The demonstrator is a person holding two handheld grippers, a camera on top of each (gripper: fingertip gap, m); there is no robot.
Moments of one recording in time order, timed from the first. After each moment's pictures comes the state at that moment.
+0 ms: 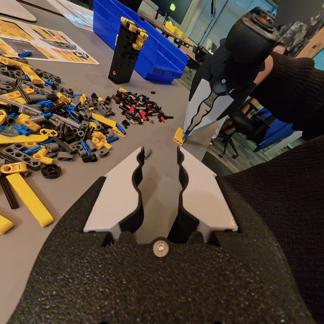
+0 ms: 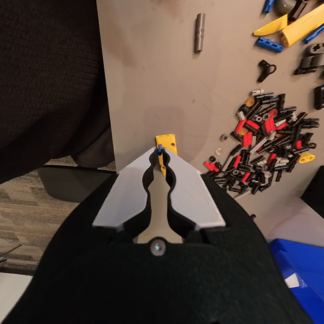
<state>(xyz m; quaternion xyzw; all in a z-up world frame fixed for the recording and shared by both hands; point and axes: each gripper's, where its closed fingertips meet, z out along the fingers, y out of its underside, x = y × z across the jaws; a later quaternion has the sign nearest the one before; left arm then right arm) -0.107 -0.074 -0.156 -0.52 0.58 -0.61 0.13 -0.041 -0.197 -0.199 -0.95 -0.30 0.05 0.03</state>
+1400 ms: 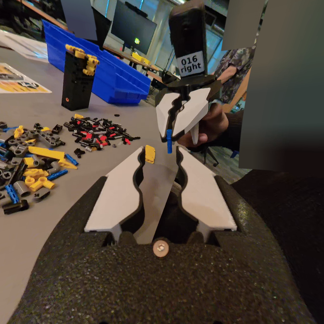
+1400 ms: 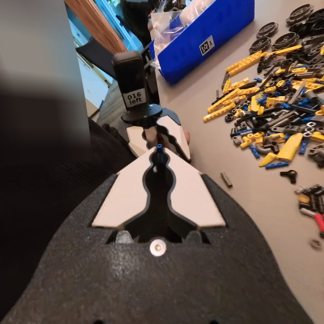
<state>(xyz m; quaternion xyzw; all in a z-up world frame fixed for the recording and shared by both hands) -0.101 -0.130 -0.125 -0.44 0.56 -0.68 0.14 -0.115 -0.109 -0.108 -0.80 -0.01 0.36 0.48</state>
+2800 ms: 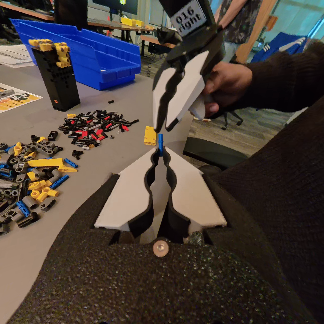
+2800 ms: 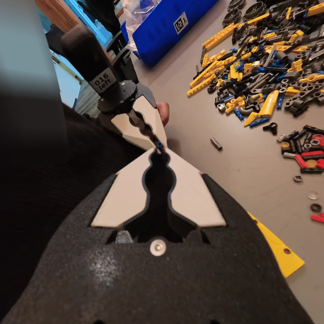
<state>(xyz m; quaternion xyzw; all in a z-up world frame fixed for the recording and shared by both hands) -0.112 -0.151 -0.145 -0.37 0.68 -0.60 0.19 -0.108 -0.145 -0.129 -0.84 0.04 0.31 0.45</state>
